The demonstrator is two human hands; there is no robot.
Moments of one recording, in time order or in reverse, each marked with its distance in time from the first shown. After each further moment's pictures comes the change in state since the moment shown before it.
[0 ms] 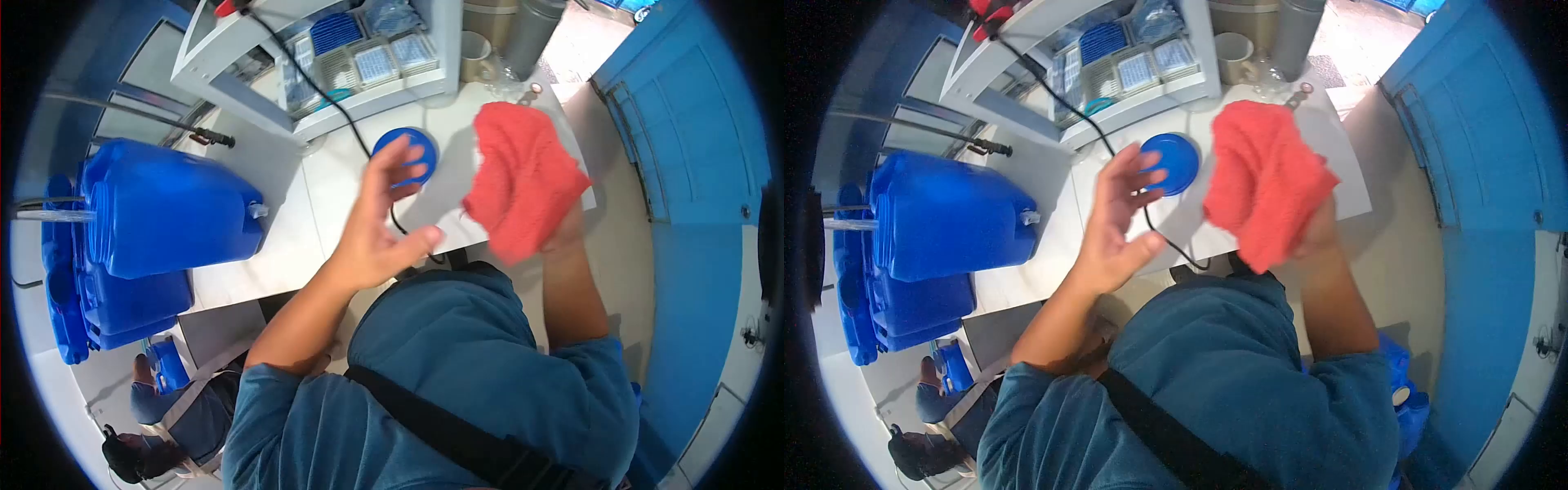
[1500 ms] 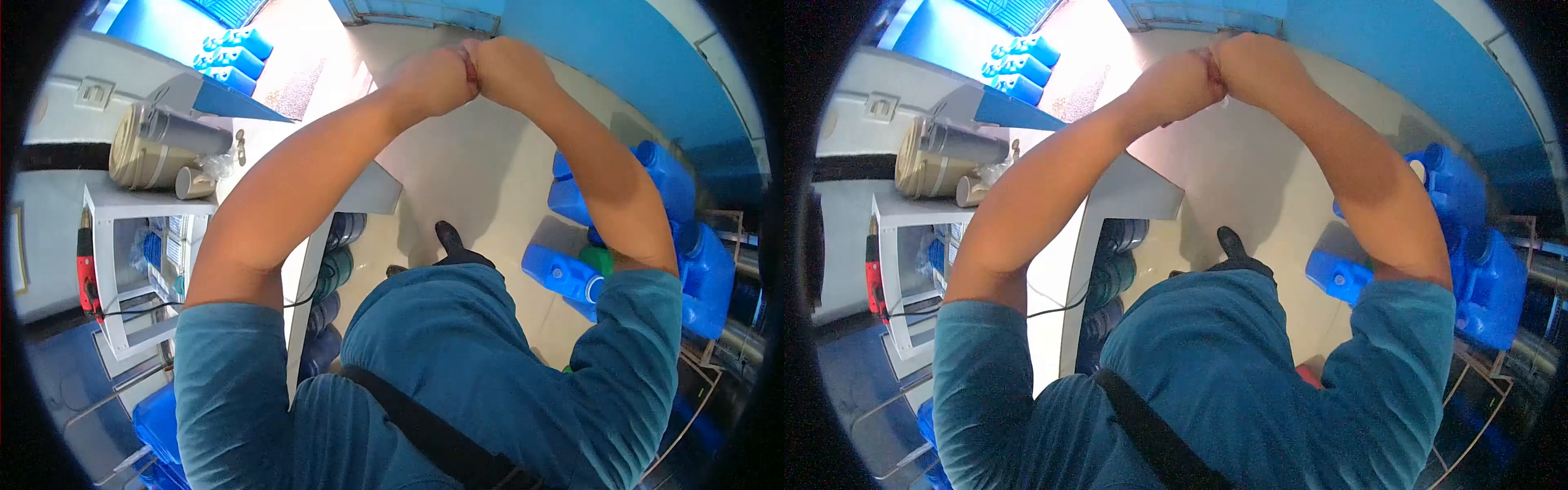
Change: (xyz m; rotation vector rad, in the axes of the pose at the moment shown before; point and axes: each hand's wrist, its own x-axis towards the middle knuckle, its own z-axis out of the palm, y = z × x) left_hand 0.092 0.035 0.487 0.892 -1.083 0.475; right_hand -0.318 -0.227 -0.129 -2.338 1.036 0.395
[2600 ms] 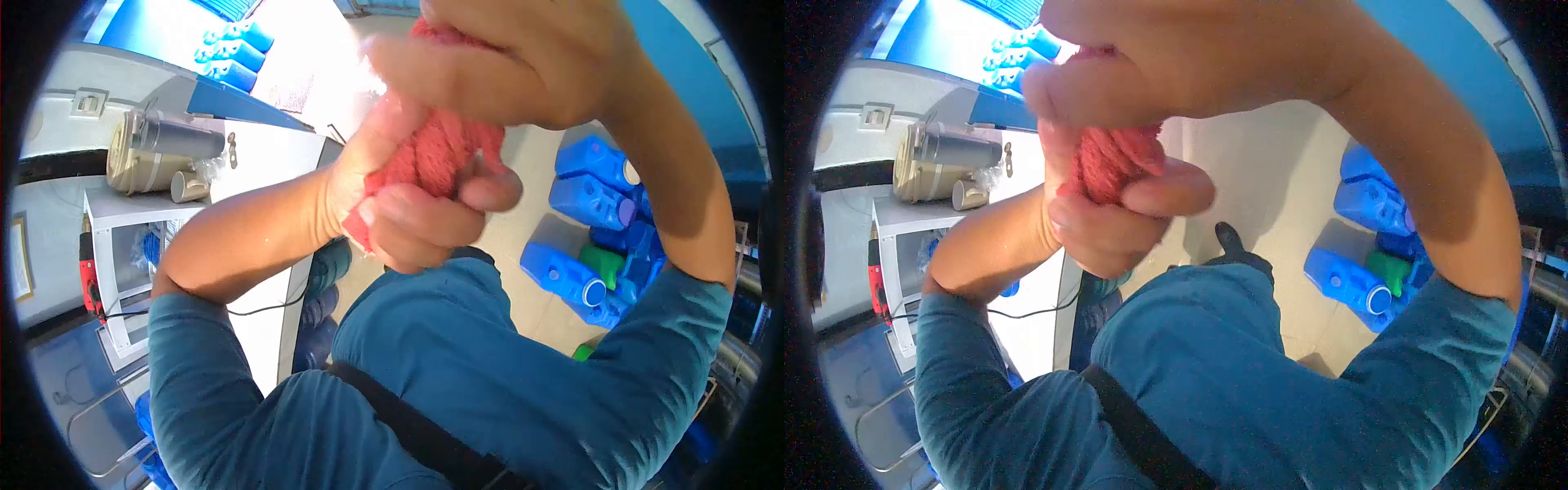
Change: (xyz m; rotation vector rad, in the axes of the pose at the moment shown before) left_hand -0.075 0.033 -0.027 -2.298 -1.667 -0.127; right_hand 0.001 -0.003 -0.134 -0.080 1.058 -1.066
